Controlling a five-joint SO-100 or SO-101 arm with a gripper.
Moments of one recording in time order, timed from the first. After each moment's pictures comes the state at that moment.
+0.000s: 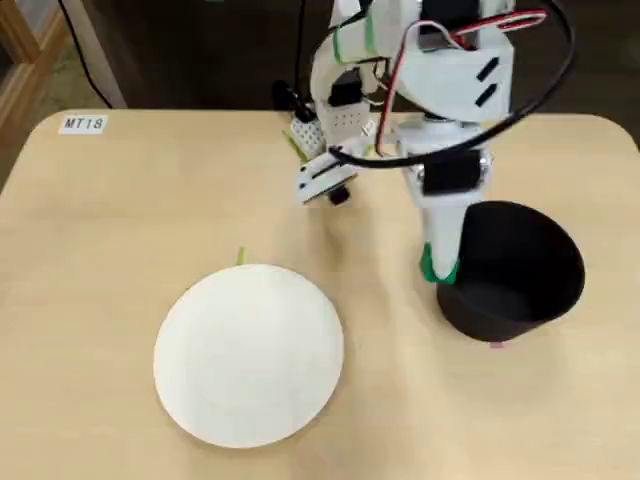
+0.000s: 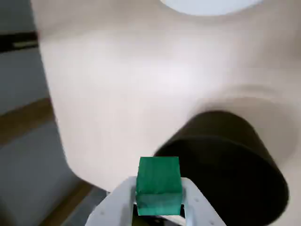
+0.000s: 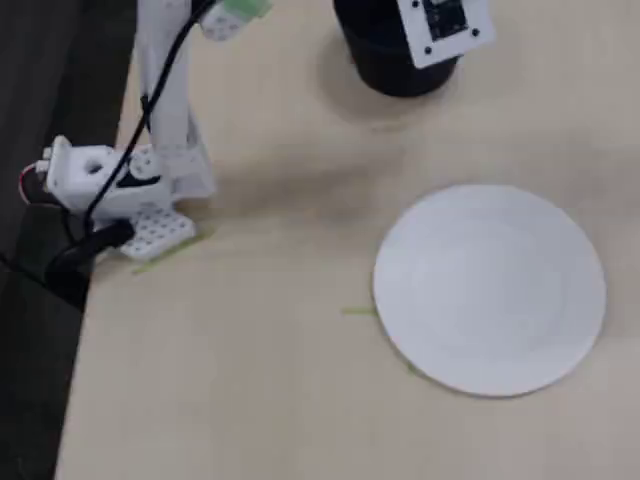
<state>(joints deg) -22.2 73.5 34.1 106.2 10.4</state>
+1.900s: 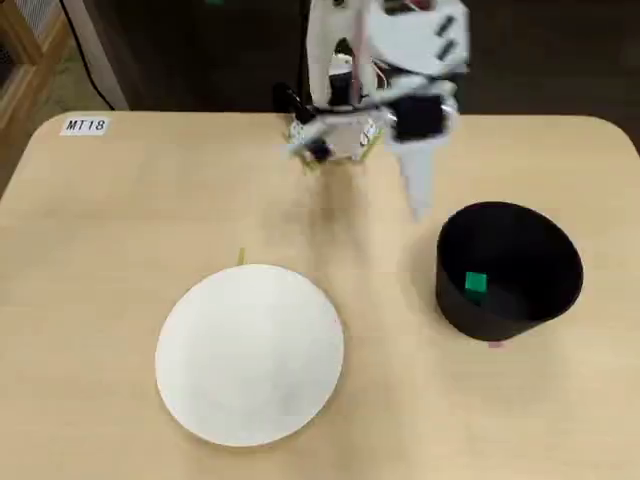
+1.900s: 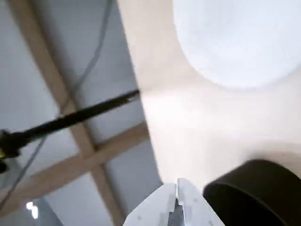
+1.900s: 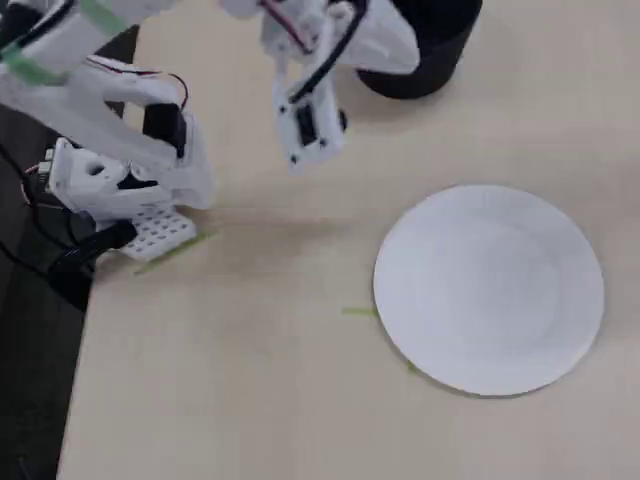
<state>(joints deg) -2.5 138.9 106.4 68.0 4.4</state>
